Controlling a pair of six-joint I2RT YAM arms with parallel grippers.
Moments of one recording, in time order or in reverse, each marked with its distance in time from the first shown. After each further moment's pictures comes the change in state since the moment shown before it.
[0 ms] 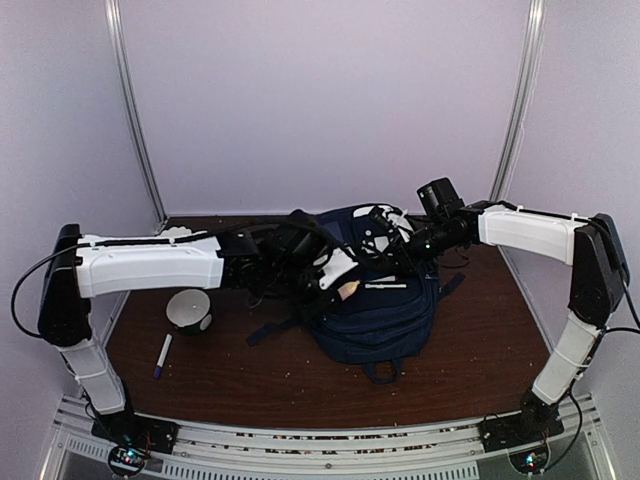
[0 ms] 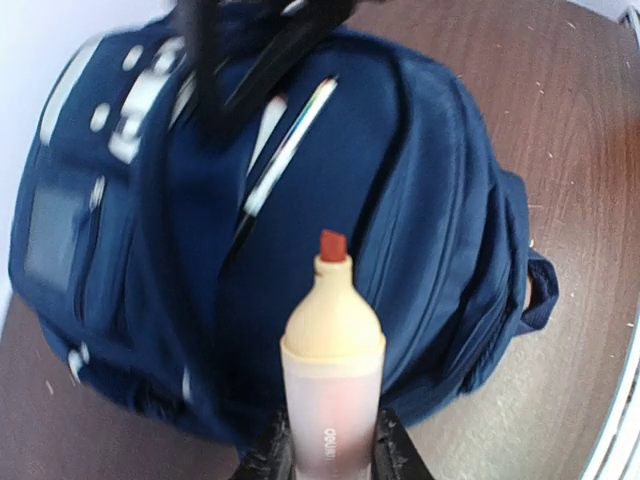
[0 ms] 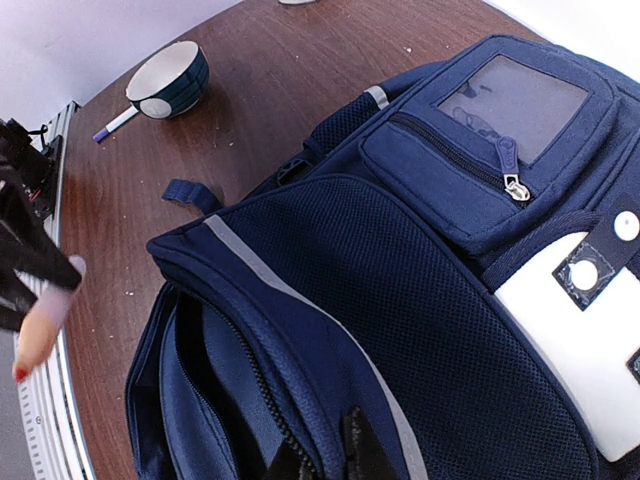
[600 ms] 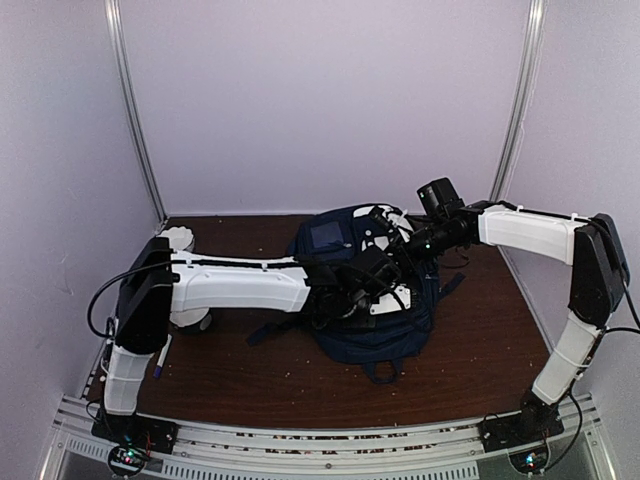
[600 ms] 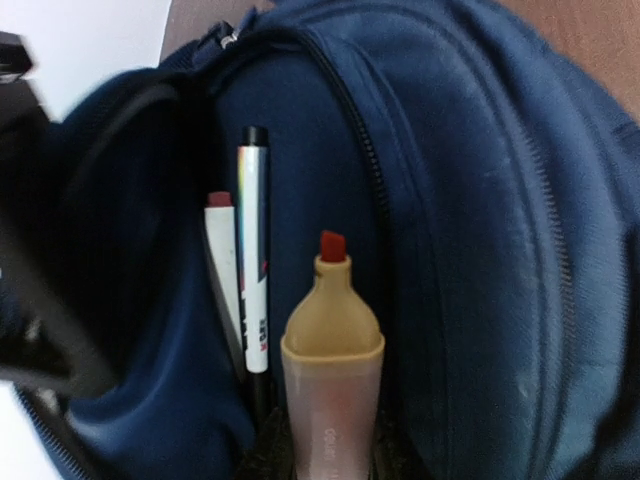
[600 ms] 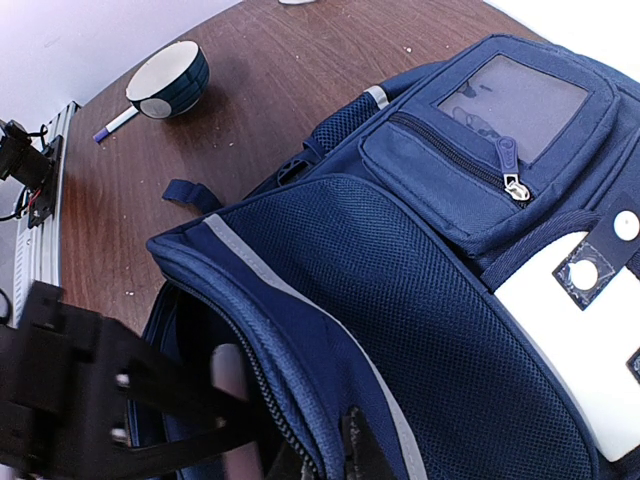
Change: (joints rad) left arm -0.114 0.412 0.350 0.032 -0.348 0.505; right arm 0.000 0.000 0.000 0.000 0.000 0.000
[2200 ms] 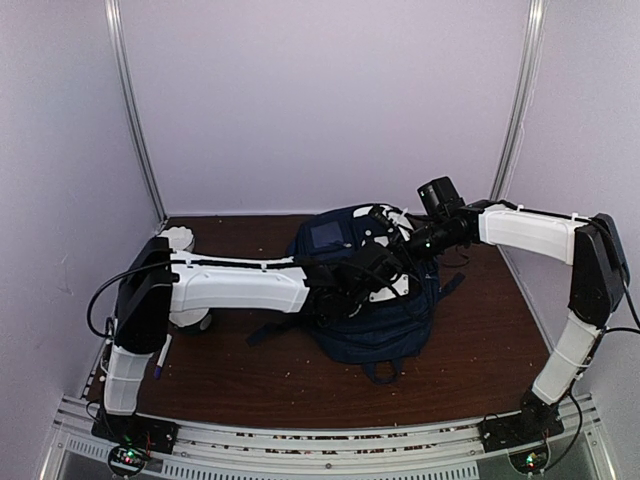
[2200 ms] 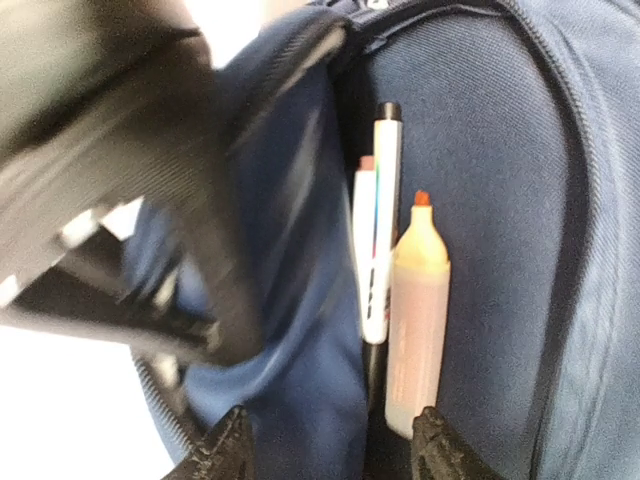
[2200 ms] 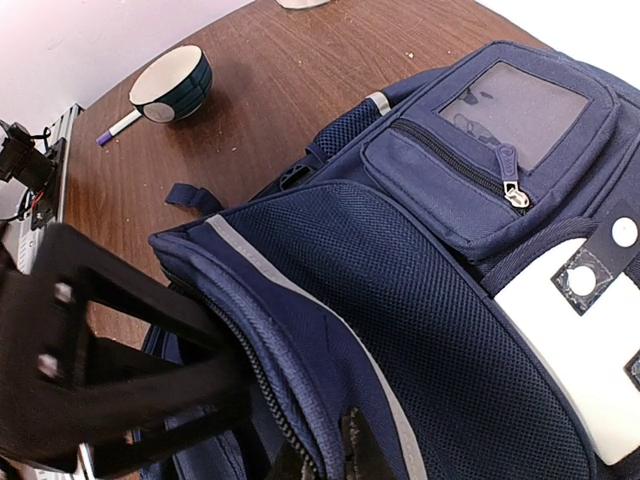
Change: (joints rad) left arm 0.000 0.006 -0.006 0.124 -0.240 0.066; right arm -0.005 0.000 0.005 0.003 -0.010 0.001
